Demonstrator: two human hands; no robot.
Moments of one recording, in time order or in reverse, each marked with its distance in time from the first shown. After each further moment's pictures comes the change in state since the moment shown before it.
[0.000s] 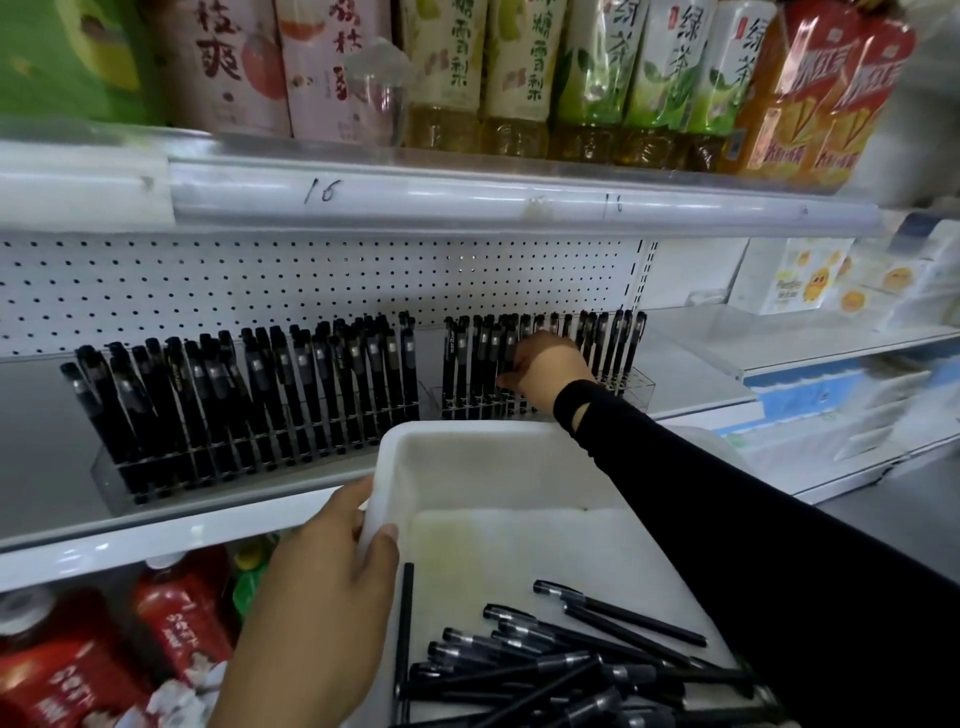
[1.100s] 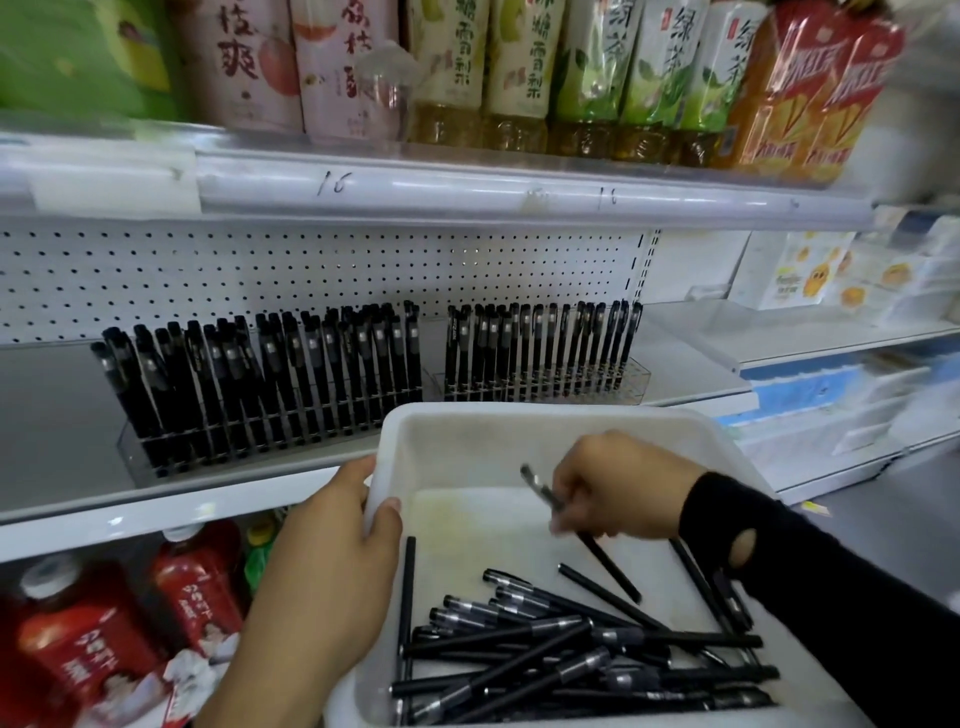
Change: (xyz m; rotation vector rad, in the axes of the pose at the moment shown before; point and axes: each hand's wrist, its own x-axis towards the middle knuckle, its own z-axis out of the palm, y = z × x) left_hand -0.012 0.009 -0.004 0.021 -0.007 -0.031; right_hand -0.172 0.024 -0.020 -0.013 -0.342 -0.213
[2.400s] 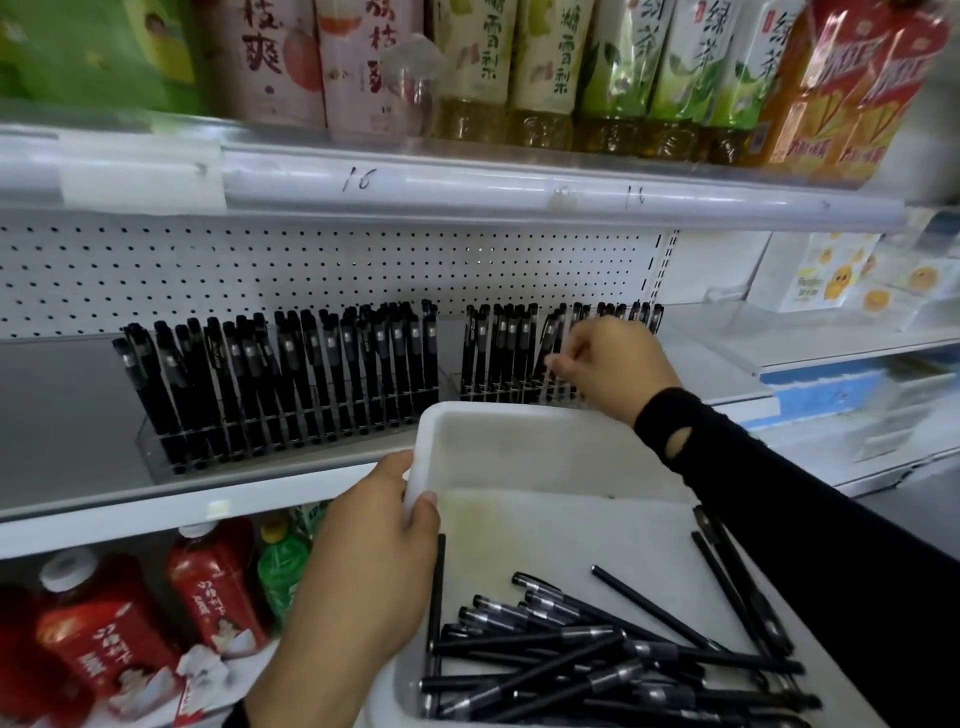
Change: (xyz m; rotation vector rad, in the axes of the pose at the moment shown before) left_hand 0.007 0.005 0.006 -0.027 -0.033 0.028; right_hand 0.078 0.010 -0.038 0.173 0.663 0.115
